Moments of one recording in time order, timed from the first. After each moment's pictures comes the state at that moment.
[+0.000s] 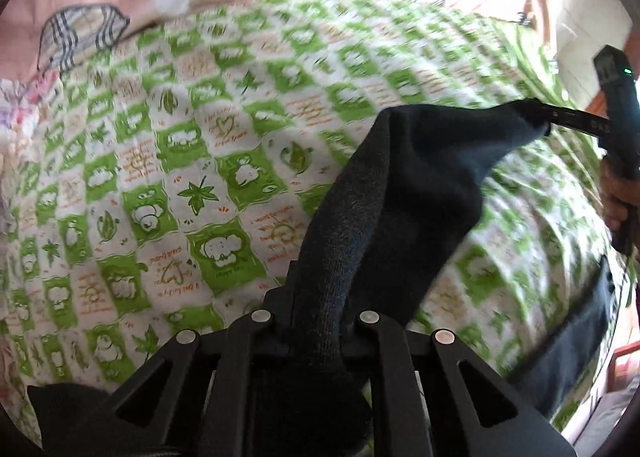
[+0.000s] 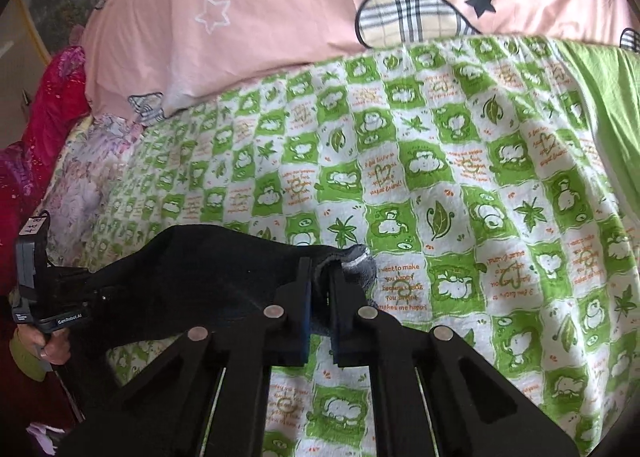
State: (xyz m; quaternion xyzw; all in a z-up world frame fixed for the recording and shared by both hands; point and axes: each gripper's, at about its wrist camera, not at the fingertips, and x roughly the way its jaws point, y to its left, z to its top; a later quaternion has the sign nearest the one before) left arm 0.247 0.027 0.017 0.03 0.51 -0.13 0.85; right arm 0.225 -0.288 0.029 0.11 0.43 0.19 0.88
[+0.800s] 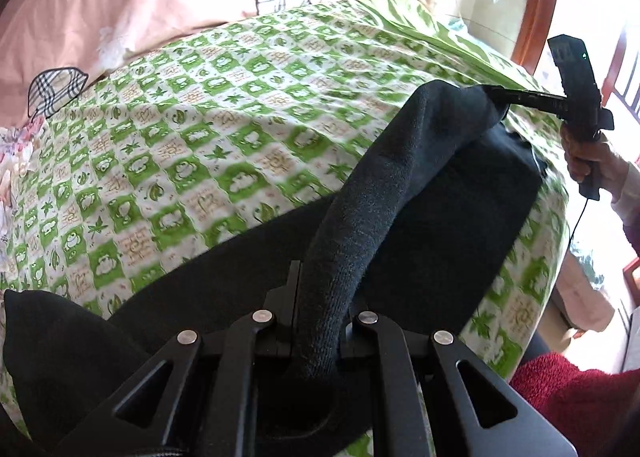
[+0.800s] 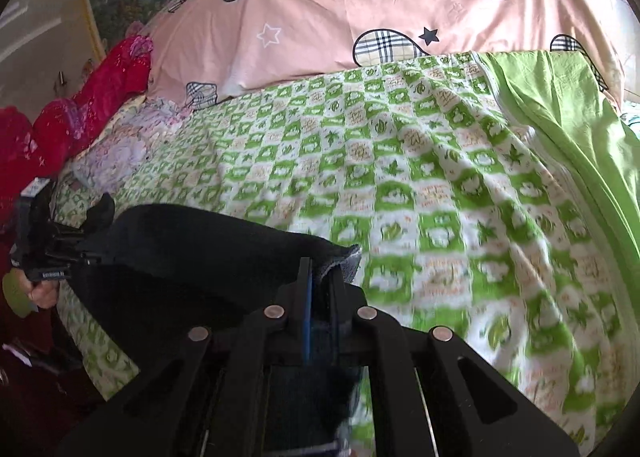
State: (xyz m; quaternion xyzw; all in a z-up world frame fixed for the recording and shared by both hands) left arm 0.056 -0.037 0.025 0.11 0.45 -0.22 0.86; right arm 0.003 -0.350 0.011 0.08 0.36 0.20 0.91
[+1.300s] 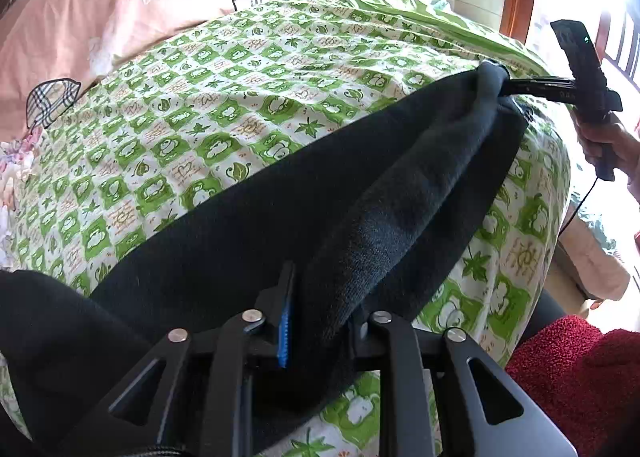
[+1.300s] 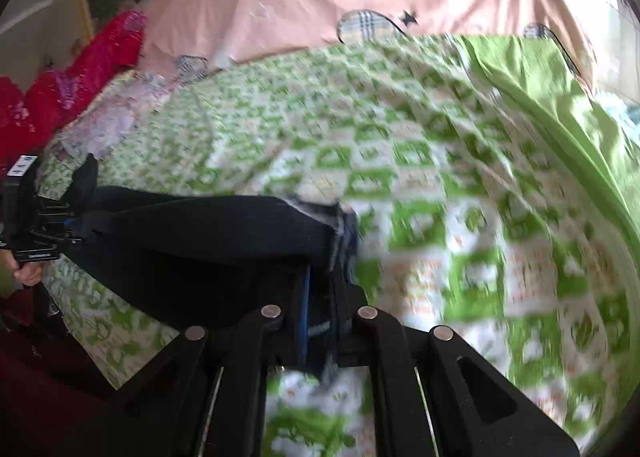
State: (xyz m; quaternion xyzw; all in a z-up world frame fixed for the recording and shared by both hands) left arm 0.014 -0.044 0.007 0.15 0.44 -0.23 0.86; right arm -0.050 -0.357 -0.012 0.06 0.39 0.14 0.91
